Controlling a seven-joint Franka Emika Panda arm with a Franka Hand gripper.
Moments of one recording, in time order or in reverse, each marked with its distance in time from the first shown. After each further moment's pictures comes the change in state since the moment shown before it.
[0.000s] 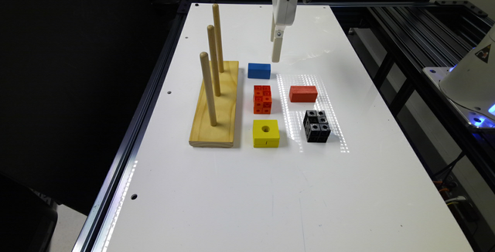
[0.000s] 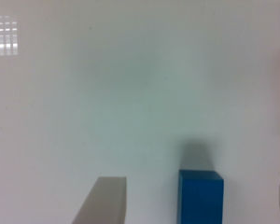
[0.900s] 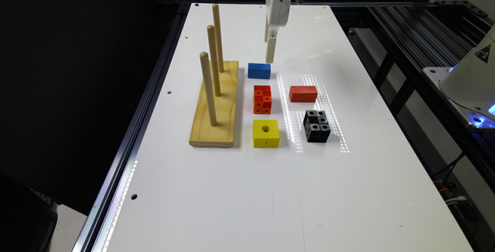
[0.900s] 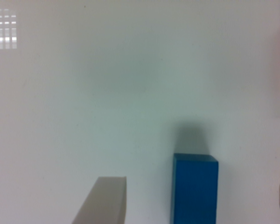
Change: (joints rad) arm 0.000 0.051 0.010 0.032 0.000 0.019 0.000
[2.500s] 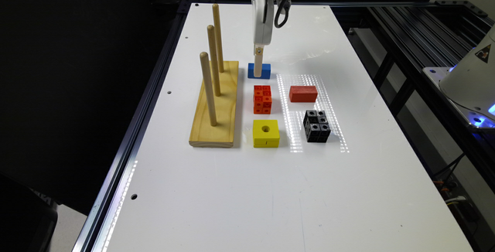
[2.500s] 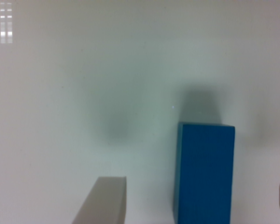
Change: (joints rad) arm 0.001 0.133 0.008 0.100 0.000 0.025 0.000
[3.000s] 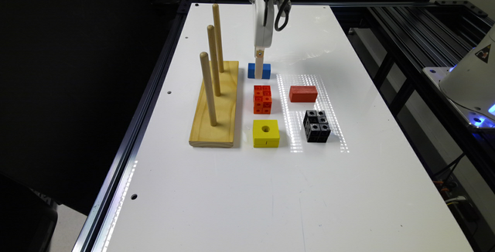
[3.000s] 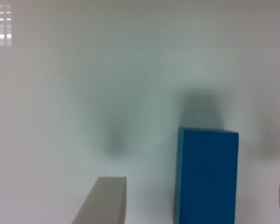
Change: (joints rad) arm 0.000 0.031 0.000 0.001 0.000 0.023 0.000
